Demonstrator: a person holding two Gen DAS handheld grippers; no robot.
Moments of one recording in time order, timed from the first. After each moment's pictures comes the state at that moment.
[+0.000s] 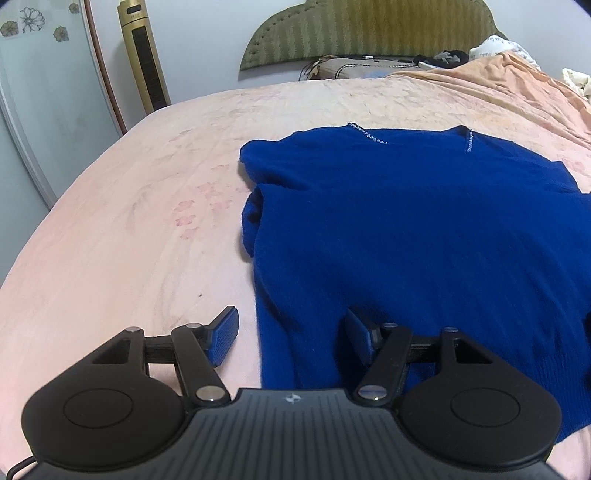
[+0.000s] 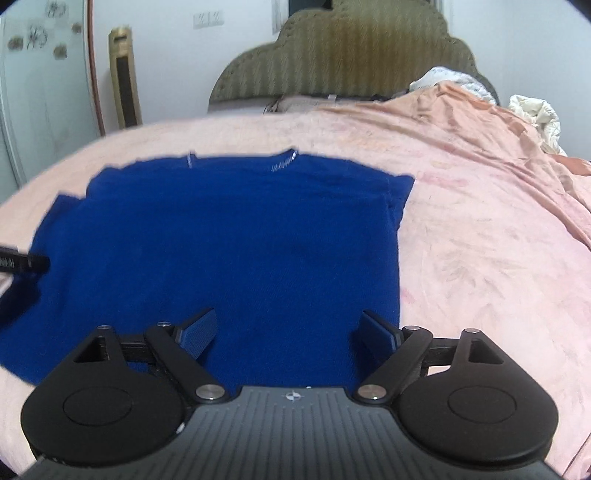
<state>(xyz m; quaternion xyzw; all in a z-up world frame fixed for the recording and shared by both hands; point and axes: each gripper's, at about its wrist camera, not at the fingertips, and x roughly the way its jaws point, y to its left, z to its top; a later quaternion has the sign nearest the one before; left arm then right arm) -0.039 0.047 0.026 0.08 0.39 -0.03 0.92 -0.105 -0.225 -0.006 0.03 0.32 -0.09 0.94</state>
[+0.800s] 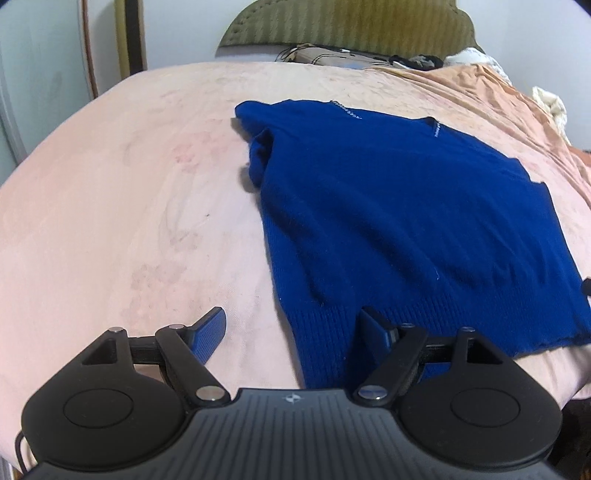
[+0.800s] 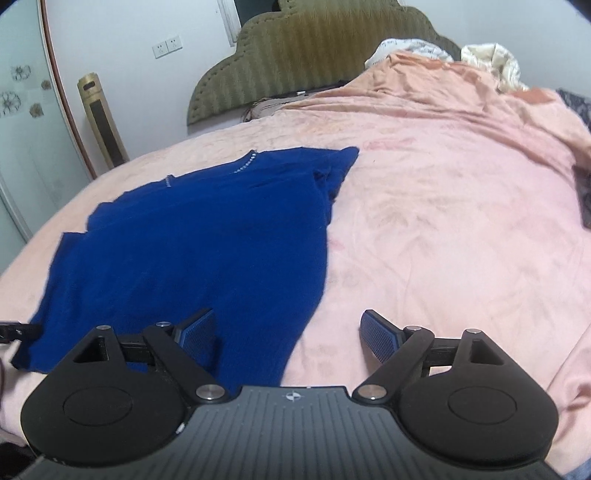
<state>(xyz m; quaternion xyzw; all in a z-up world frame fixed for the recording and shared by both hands) -0.084 0.097 0.018 0.01 0.42 -0.10 0.90 -0.179 -0.277 -0.003 0.16 0.30 -0.10 0.94</state>
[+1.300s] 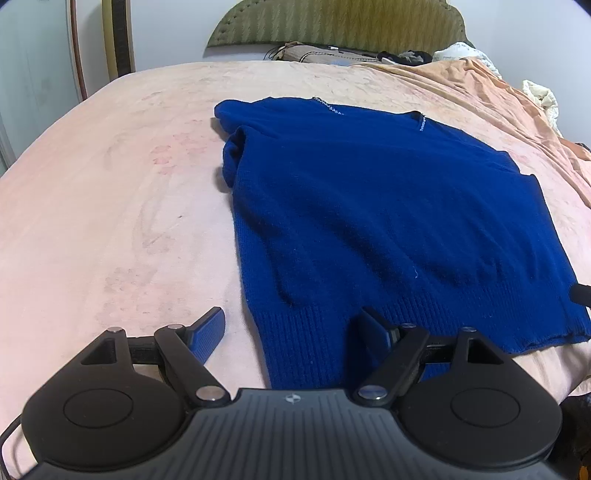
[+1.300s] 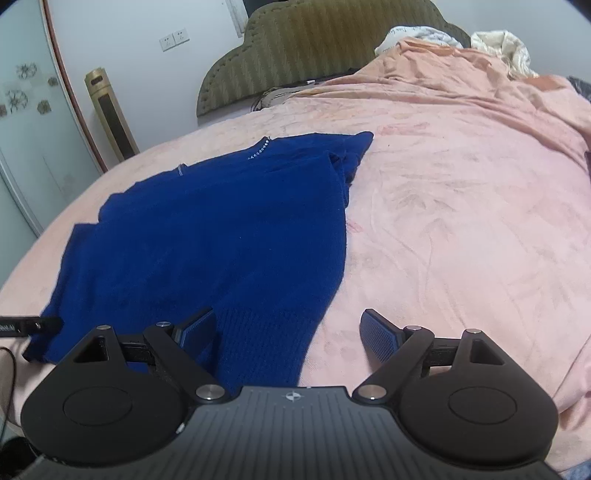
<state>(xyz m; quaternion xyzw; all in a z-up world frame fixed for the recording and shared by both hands) -0.084 0.080 0.016 0.01 0.42 -0.11 0.90 -0.176 -0.269 -0.006 0.16 0.31 -0.08 0.93</state>
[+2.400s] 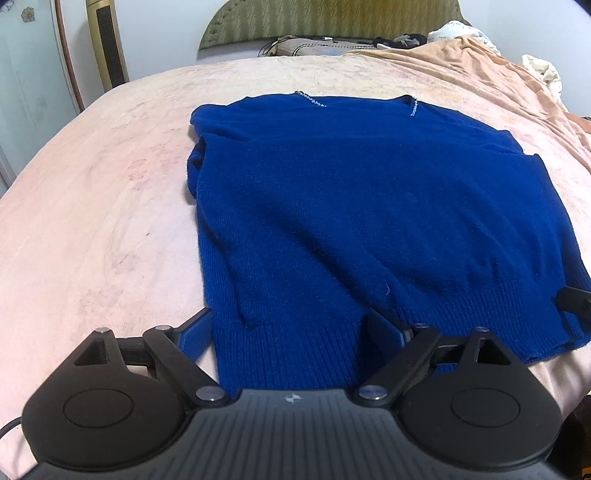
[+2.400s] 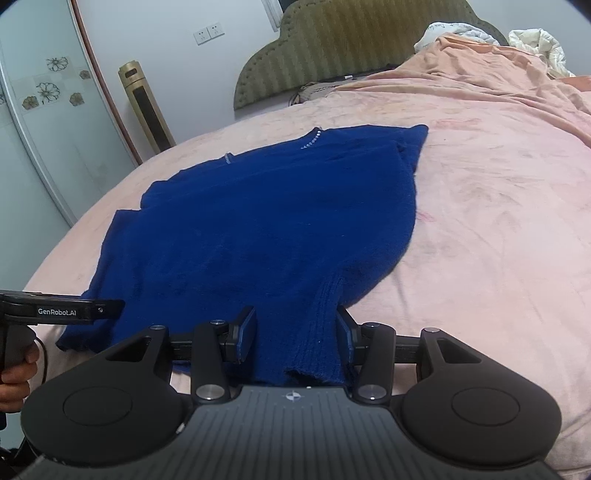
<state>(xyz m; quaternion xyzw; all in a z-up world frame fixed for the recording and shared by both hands) -0.073 0.038 0.013 0.06 0.42 -0.10 0.90 -0.166 -0.240 -0.006 0.17 0.31 -0.02 0.94</state>
